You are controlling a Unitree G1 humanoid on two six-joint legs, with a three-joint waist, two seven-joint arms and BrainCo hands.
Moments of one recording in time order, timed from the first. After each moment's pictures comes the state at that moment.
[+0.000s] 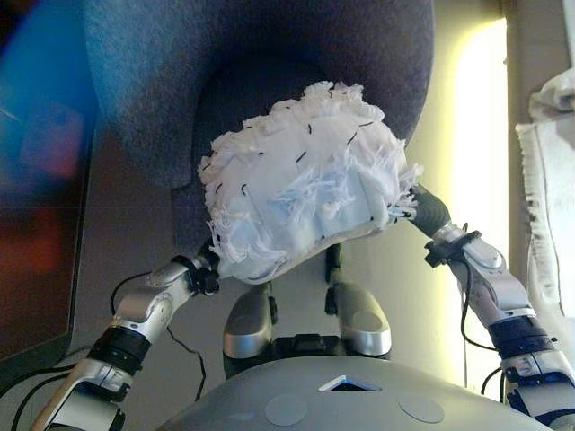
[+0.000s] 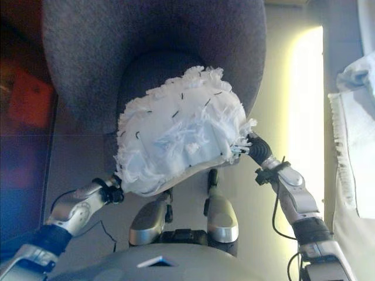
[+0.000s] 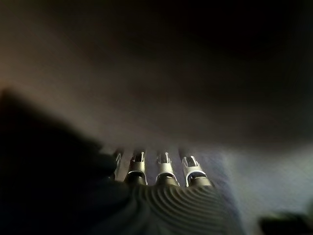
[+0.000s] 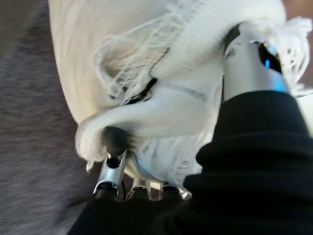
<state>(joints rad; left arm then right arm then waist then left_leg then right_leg) 0.09 0.61 -0.33 0.13 -0.84 0.25 -0.38 0.05 -0.59 0.13 0.07 0.66 -0.03 0.45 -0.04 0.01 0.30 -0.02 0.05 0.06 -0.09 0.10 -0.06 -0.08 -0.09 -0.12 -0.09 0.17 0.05</state>
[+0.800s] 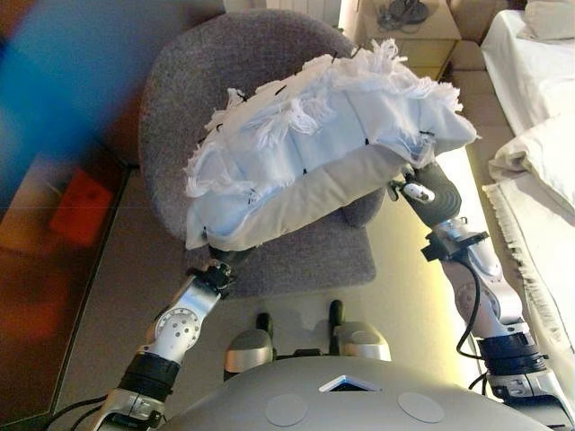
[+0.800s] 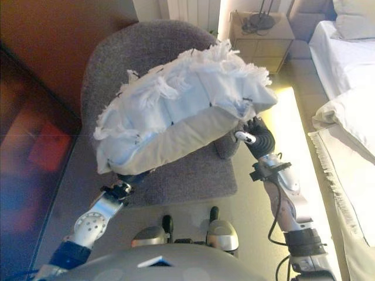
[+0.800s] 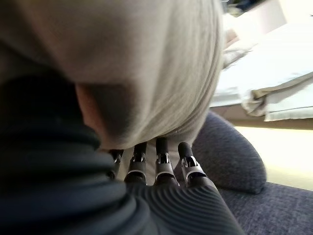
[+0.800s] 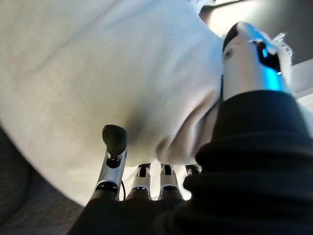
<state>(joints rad) 0.20 0.36 -0.25 0.04 -1.32 0.13 -0.22 0.13 -0.48 0.09 -0.15 0.79 -0.02 0.26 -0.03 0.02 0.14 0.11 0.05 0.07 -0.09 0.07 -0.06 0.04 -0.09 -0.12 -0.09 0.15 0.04</state>
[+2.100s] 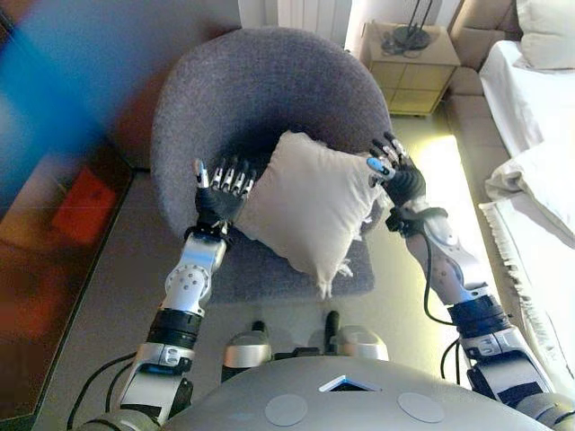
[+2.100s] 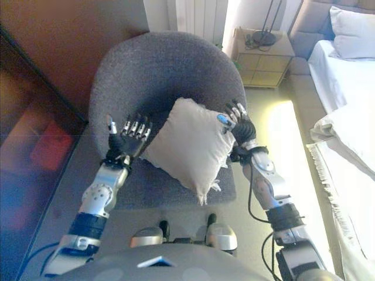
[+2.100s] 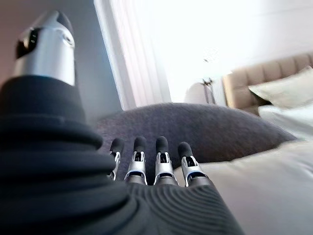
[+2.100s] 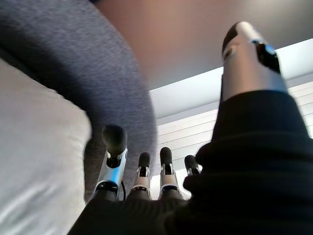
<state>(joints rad) -0.06 0.22 -0.09 0.15 -1.60 0.01 0.07 -0.14 -0.41 0.21 0.02 0.74 0.10 -0.14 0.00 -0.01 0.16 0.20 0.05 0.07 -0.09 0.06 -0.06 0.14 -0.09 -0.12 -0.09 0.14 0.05</state>
